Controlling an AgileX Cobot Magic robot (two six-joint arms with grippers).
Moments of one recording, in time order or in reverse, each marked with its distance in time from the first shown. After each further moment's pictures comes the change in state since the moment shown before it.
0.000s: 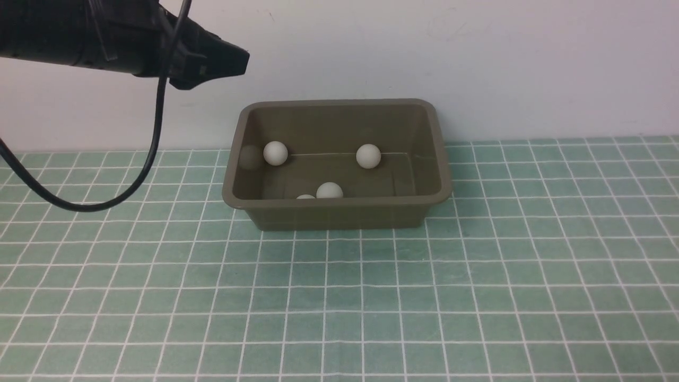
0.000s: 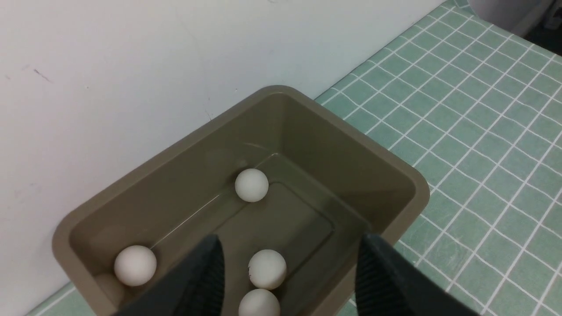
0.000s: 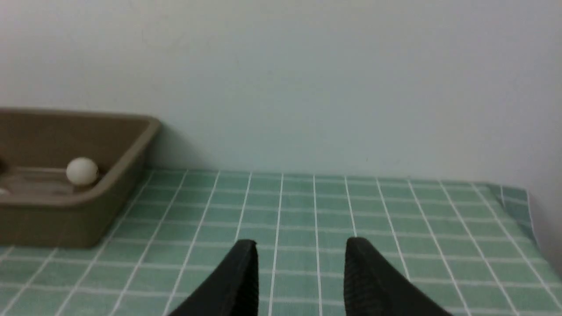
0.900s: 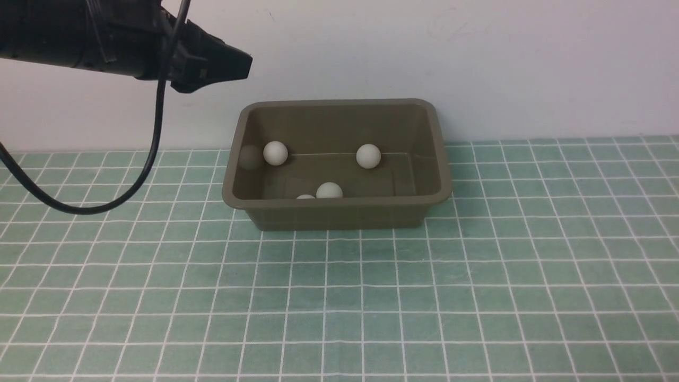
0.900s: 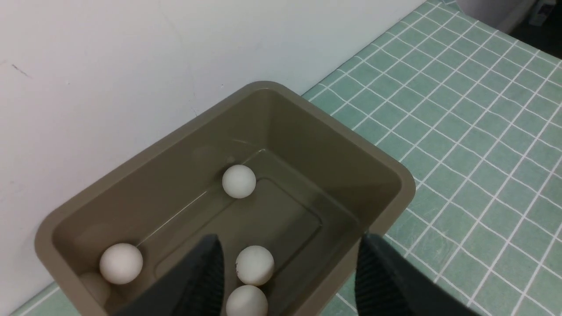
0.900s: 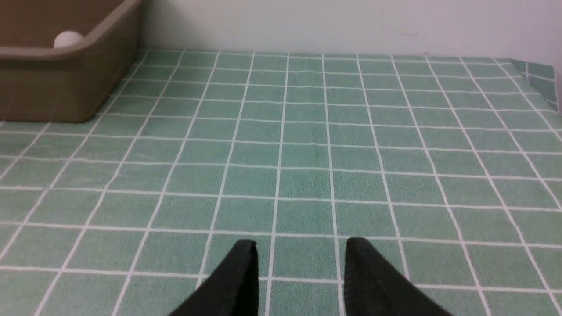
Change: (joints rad) right arm 0.000 -0.086 0.054 0.023 -0.058 0.004; left arm 0.000 0.000 0.000 -0.003 0.028 0.000
